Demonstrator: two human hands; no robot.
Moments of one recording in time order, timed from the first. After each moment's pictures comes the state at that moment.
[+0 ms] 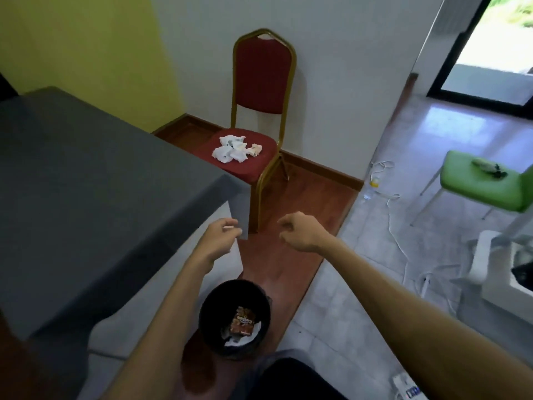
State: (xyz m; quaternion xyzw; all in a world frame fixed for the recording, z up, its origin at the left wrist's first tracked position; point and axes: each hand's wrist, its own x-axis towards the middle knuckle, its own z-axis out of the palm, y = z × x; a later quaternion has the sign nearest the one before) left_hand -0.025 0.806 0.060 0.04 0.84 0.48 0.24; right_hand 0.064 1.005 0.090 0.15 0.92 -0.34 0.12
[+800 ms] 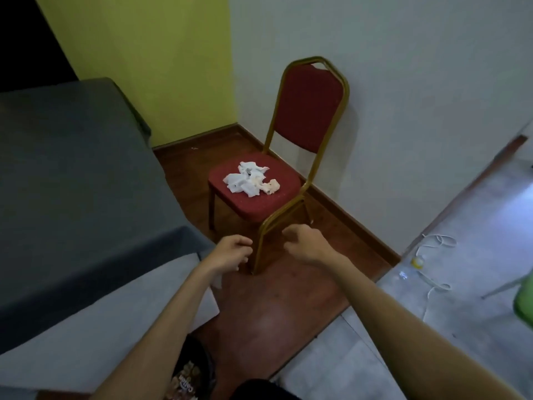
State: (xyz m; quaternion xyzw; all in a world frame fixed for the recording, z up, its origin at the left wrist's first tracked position) left_hand -0.163 1.024 0.045 -0.05 0.83 0.51 0.24; right_hand -0.149 1.233 0.070 0.01 0.94 -0.31 0.14
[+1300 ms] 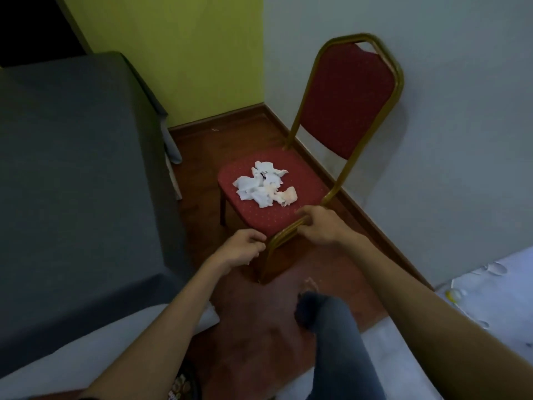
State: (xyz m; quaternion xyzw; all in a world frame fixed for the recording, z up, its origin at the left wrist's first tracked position) left_hand -0.330 1.073 0.025 -0.10 0.83 0.48 0.28; right_hand -0.366 1.290 0.061 -0.04 0.93 -0.31 0.21
